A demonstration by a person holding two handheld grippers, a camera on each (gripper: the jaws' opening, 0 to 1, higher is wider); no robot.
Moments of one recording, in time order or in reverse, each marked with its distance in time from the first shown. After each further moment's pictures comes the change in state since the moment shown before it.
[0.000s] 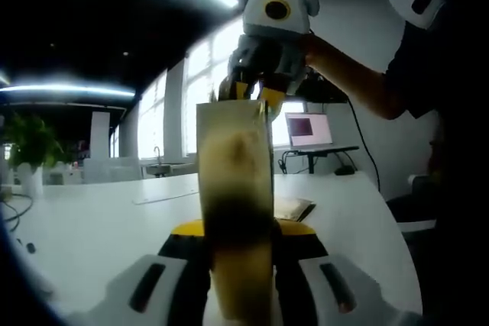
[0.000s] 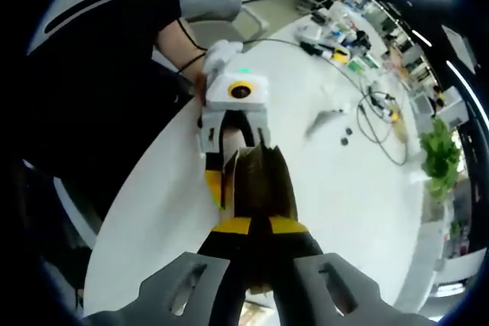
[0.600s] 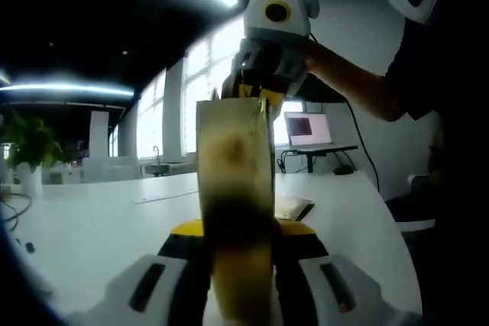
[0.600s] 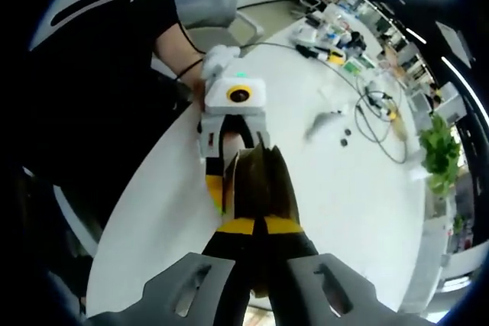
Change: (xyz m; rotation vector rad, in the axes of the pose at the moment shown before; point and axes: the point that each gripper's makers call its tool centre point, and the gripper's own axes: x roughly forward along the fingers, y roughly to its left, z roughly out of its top) left arm 0.001 -0.001 -0.001 -0.002 0.004 -0.007; right arm -0.001 0.003 0.002 0.036 -0.036 -0.012
